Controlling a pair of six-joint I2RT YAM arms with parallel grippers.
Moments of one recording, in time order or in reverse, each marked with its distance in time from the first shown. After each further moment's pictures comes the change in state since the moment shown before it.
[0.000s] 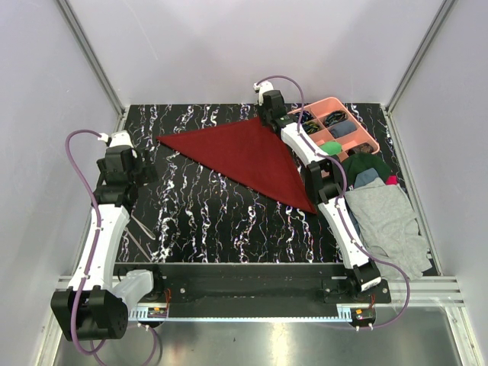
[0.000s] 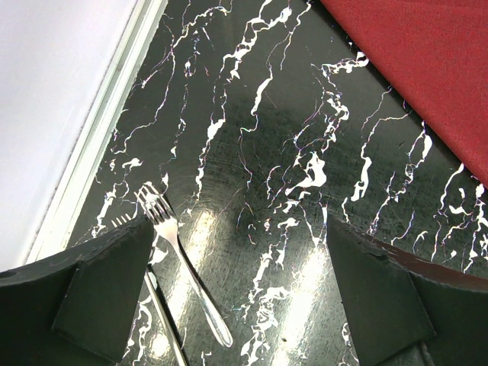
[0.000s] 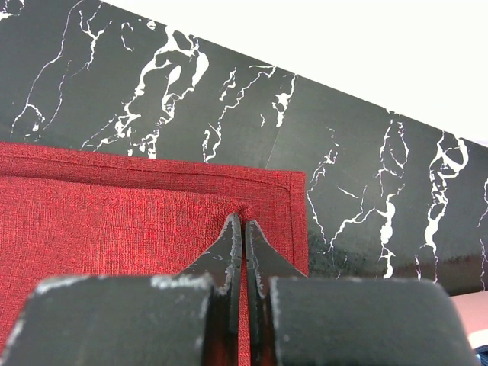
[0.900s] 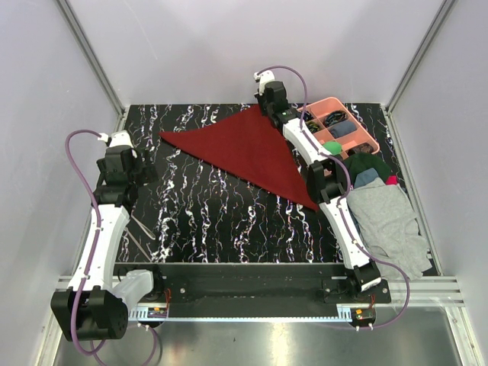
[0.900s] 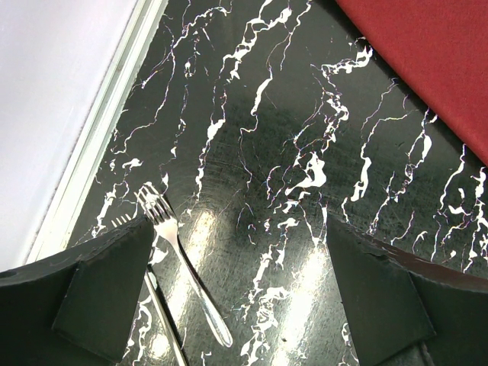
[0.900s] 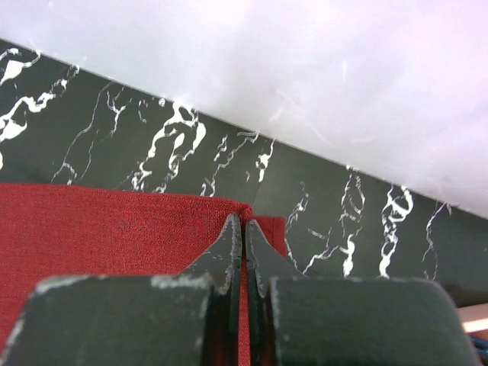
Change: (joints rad) left arm 0.000 -0.002 0.000 0.000 0.000 0.000; right arm 0.000 -0.055 0.010 0.060 0.003 -0.032
